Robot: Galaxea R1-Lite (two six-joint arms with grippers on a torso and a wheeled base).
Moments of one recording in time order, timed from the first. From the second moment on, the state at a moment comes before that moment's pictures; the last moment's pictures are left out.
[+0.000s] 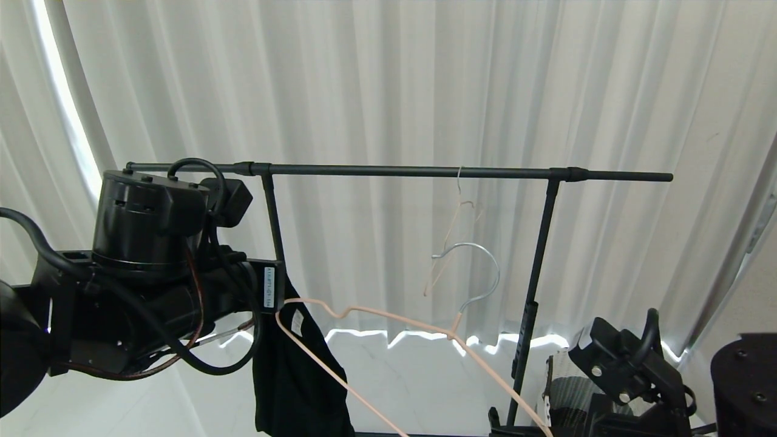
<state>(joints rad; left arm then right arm) -0.48 1.47 -0.82 -0.13 0.31 -0.13 1.12 1.39 -0.48 -0.46 0.00 0.42</state>
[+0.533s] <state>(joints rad) -0.49 1.47 -0.81 -0.13 0.32 -0.13 1.11 1.42 -0.53 -0.46 -0.03 0.42</state>
